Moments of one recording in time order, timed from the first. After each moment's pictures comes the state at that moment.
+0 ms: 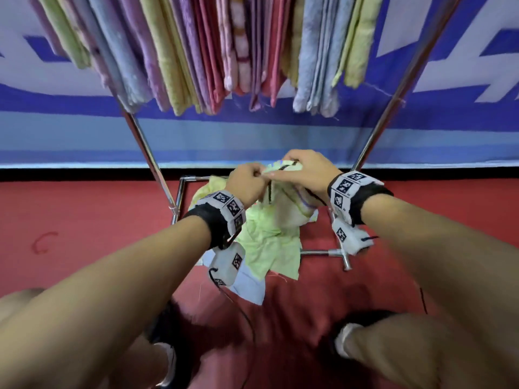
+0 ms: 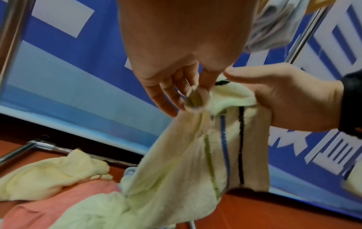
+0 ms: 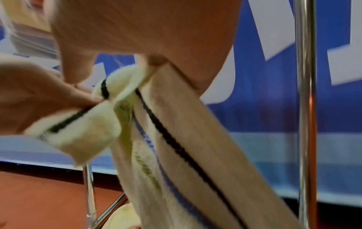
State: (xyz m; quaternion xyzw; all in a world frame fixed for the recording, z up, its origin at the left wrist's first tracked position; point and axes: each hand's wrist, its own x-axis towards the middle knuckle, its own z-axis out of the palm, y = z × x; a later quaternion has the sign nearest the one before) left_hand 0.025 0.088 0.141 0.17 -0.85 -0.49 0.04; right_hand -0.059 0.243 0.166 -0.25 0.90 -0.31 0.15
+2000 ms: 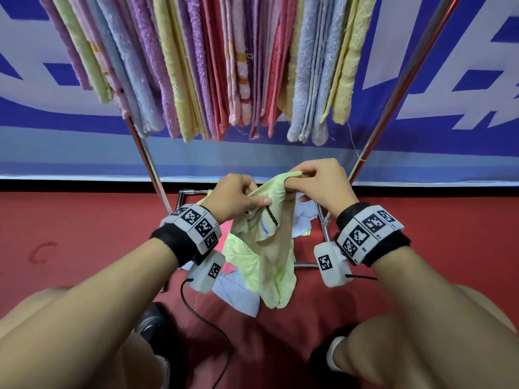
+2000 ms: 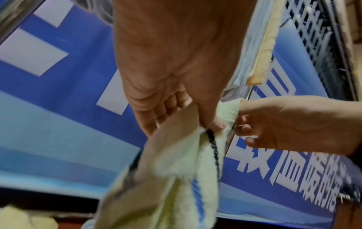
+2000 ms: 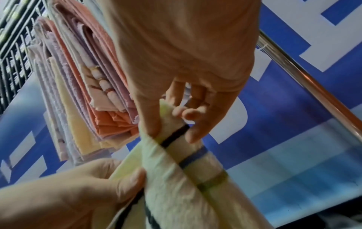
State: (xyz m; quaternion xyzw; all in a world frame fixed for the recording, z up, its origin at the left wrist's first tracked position) left_hand 0.054 0.066 0.195 0.09 -0.89 -0.44 0.00; right_hand -0.012 0.262 0.231 -0.17 0.86 -0.48 0.07
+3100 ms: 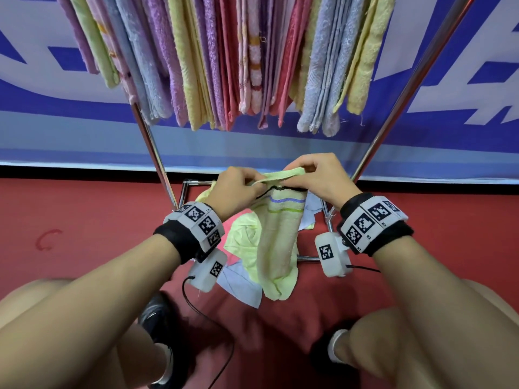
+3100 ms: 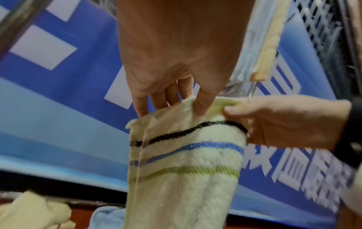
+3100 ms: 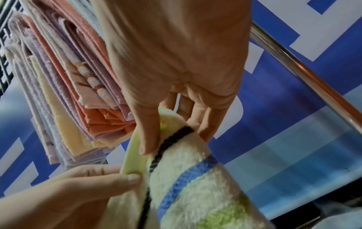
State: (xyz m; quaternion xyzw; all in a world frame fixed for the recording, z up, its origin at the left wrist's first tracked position) left_hand 0.062 0.067 0.189 0.12 -0.89 -0.45 0.05; right_hand -0.024 0.252 0.216 -0.22 0.84 -0.48 0.12
